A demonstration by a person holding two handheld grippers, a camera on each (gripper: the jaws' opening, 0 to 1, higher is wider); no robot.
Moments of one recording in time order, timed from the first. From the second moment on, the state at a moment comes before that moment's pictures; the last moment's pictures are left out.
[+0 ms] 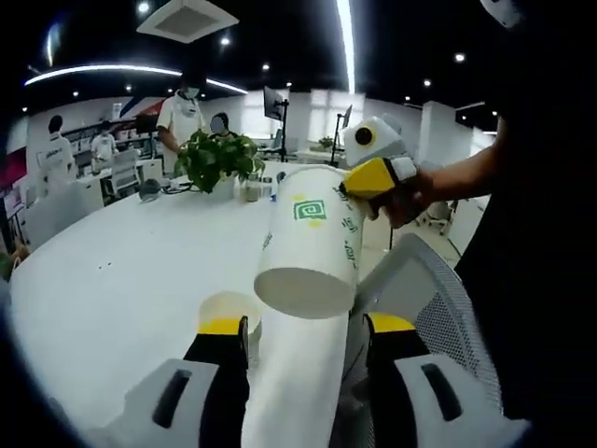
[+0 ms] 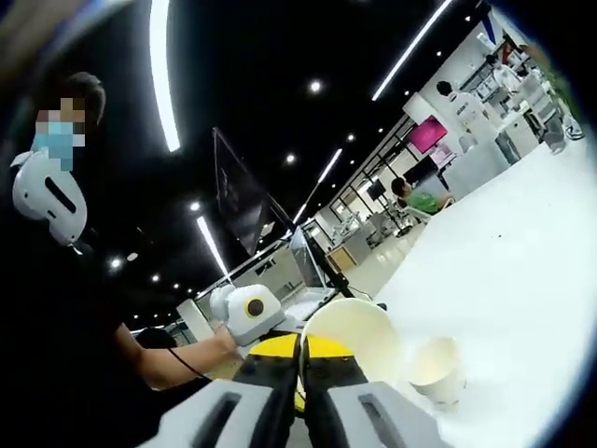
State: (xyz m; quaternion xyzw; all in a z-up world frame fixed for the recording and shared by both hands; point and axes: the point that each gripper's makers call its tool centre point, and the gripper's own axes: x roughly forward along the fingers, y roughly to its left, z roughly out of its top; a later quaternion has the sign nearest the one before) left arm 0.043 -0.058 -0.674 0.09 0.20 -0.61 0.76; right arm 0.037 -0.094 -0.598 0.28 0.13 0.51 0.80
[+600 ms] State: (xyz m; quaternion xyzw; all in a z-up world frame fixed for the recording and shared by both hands) left arm 0.047 -0.034 -0.674 0.08 0.17 -0.57 0.80; right arm 0.071 -0.099 -0.607 0.16 0.15 0.50 0.84
